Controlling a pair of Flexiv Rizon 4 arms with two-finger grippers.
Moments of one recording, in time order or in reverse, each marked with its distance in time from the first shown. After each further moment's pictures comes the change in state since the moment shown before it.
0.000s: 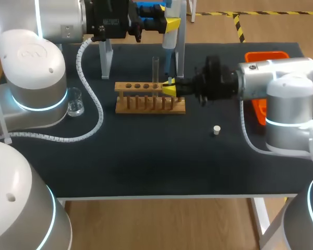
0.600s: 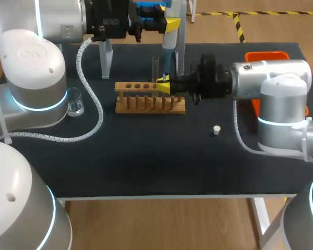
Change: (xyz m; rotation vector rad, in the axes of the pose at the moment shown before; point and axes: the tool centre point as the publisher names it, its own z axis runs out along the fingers) left arm 0.000 0.000 0.000 0.000 0.000 0.000; right arm -0.005 0.011 0.014 -0.047 -0.007 -0.017
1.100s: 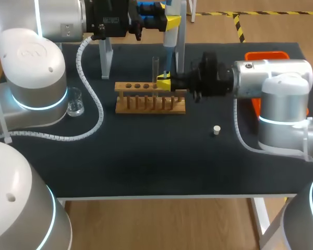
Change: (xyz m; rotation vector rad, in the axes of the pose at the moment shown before) left arm 0.000 -0.004 0.000 0.002 -0.001 0.000; right arm -0.001 0.011 -0.001 -0.020 -0.011 -0.023
